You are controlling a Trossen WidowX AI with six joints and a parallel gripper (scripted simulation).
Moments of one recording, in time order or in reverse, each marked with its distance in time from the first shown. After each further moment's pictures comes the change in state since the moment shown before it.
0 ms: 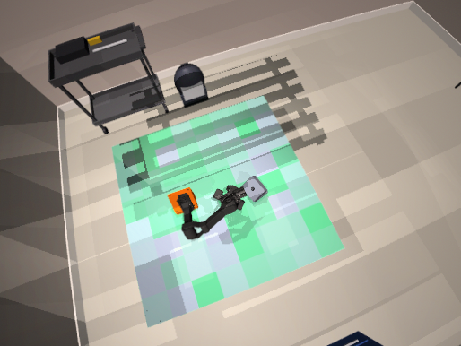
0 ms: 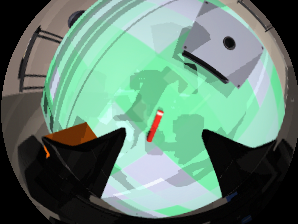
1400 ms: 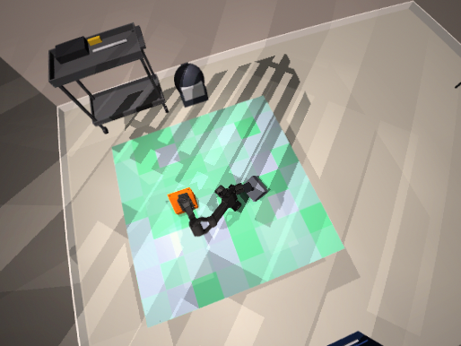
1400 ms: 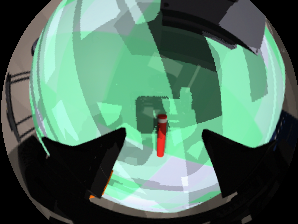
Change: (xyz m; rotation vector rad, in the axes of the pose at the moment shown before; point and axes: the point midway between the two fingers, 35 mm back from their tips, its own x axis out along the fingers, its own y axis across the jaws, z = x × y) arm 0.064 0.009 -0.001 0.338 0.148 -0.125
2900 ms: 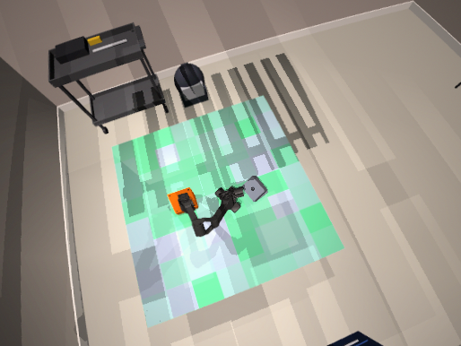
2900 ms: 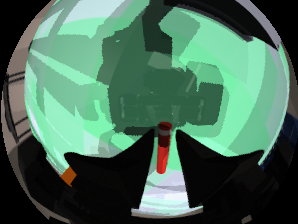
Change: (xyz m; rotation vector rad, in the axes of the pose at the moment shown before) arm 0.040 0.001 -0.006 -0.004 0.010 -0.004
